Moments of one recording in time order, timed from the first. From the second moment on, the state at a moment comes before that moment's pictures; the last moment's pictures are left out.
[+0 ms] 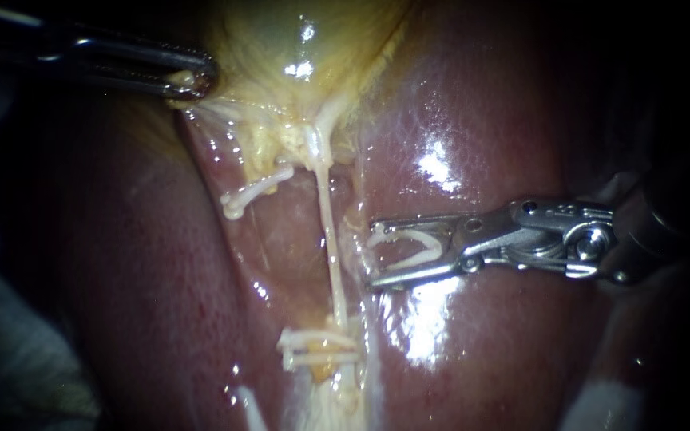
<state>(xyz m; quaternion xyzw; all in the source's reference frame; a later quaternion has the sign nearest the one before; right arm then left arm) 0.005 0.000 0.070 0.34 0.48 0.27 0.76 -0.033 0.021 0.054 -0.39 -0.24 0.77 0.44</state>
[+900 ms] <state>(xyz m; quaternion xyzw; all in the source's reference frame) 0.005 0.000 0.062 0.36 0.50 0.27 0.74 -0.033 0.021 0.054 -0.39 -0.24 0.77 0.44</state>
